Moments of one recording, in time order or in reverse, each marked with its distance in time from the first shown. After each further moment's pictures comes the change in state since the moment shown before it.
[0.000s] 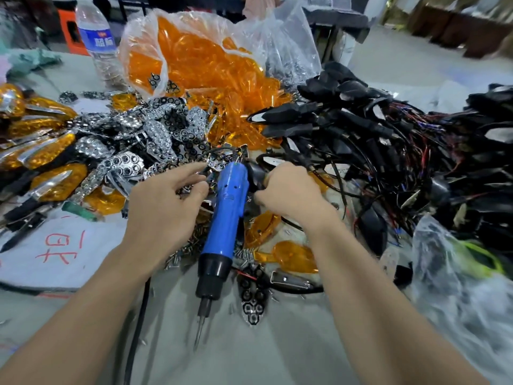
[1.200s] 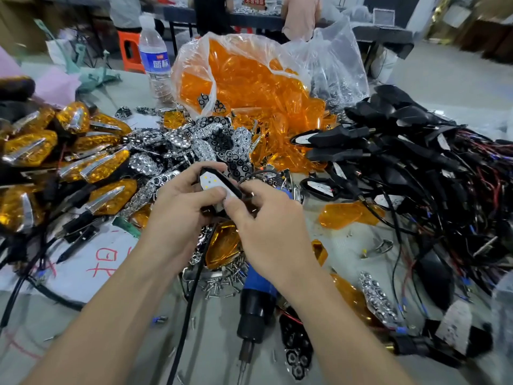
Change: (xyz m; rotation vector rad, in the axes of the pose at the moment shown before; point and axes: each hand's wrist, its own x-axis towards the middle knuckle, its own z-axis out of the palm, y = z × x) left_hand 0.029 -0.010 -0.025 -1.016 -0.149 -0.388; right_hand -0.039 -0.069 0.046 0.561 0.181 -0.381
